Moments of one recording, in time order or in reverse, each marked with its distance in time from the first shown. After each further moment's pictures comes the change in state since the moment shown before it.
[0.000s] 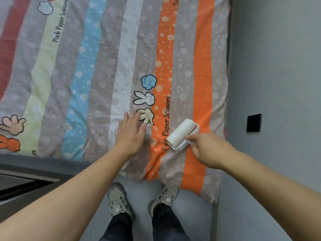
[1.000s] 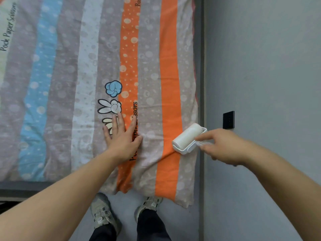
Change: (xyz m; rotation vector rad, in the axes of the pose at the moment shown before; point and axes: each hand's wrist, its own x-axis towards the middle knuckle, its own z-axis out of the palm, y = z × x) left_hand 0.023 0.056 0.053 0.410 -0.236 -0.039; right_hand -0.034 0.109 -0.050 0.352 -0.141 0.224
